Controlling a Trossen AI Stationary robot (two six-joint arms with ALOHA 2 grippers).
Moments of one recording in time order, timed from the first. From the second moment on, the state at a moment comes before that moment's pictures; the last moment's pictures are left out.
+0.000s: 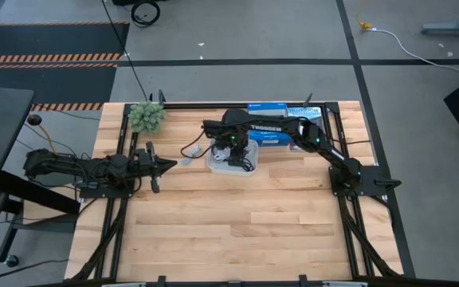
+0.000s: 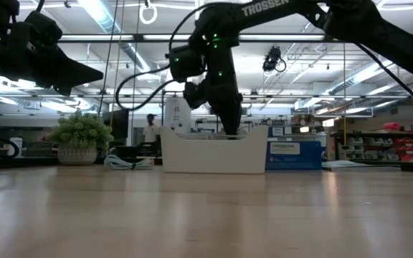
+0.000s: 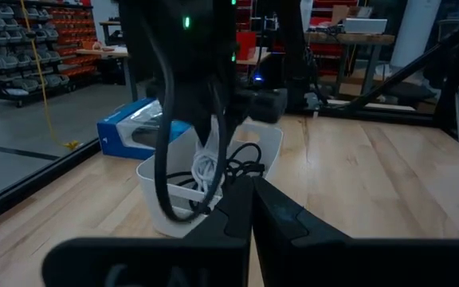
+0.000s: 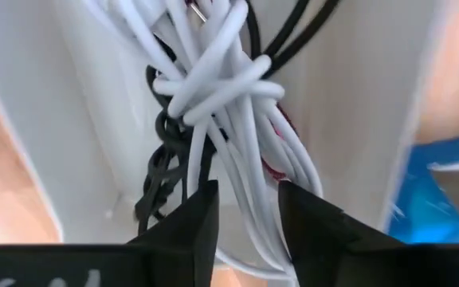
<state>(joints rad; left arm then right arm) -0.12 0.22 0.01 0.16 -0.38 -0.06 -0.24 2.39 2.24 -1.51 0.05 -0.03</state>
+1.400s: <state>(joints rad) -0.12 0.22 0.01 0.16 -0.38 -0.06 -0.17 2.02 2.24 -1.12 -0.03 -0.06</state>
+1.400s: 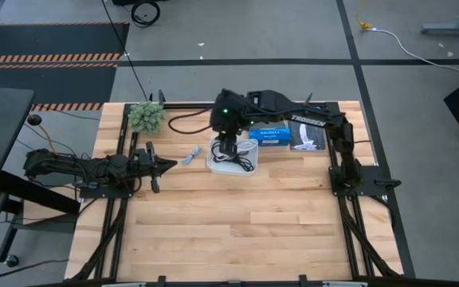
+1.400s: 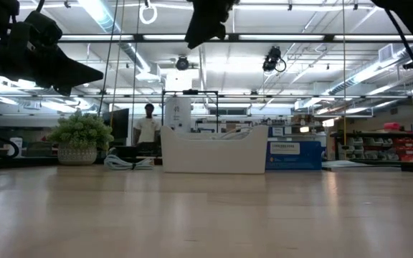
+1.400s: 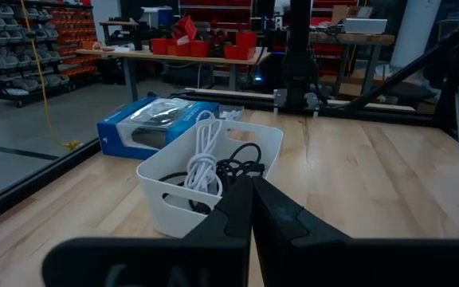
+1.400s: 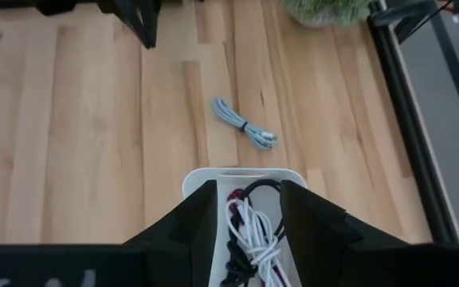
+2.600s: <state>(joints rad) -0.12 0.22 0.01 0.16 -0.38 -0.06 -0.16 2.20 2.24 -0.67 -0.13 0.01</state>
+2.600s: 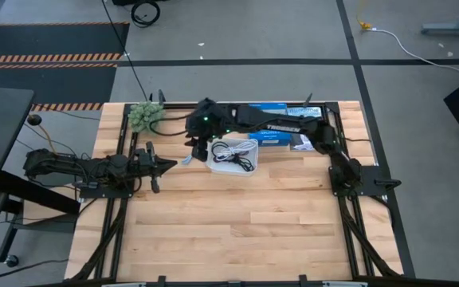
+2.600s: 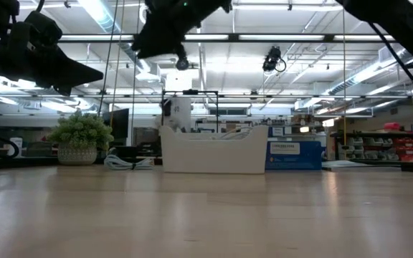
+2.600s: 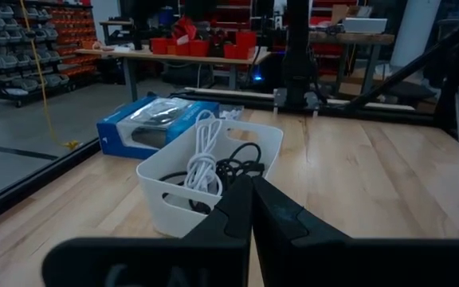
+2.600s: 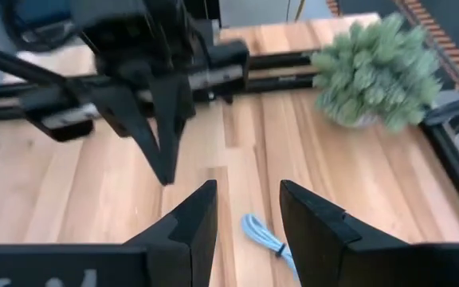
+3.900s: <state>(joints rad) -0.12 0.22 0.01 0.16 -0.38 -0.06 -0.20 2.52 2.33 -0.78 -0.02 -0.28</state>
